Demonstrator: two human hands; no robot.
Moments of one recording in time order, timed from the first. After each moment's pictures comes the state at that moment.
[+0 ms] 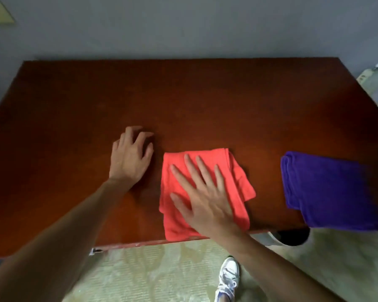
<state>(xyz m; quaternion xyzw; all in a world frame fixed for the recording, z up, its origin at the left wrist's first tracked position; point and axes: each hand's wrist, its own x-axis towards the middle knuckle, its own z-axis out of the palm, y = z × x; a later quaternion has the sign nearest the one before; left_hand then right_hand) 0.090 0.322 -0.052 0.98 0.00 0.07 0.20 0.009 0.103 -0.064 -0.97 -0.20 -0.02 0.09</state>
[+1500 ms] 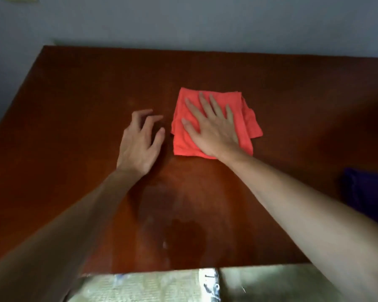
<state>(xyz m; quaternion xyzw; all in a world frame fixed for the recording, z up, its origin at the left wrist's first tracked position) 0.128 0.393 -0.059 0.94 0.00 0.11 0.32 0.203 0.197 -0.066 -0.98 -0.17 -0.02 0.08</state>
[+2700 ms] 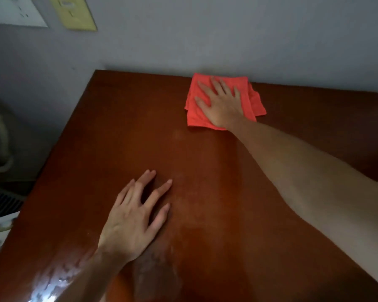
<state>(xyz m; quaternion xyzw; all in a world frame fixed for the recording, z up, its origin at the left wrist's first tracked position) 0.056 0.486 -0.064 0.99 -0.03 -0.01 0.14 0.380 0.311 -0.058 -0.98 -0.20 -0.01 0.09</state>
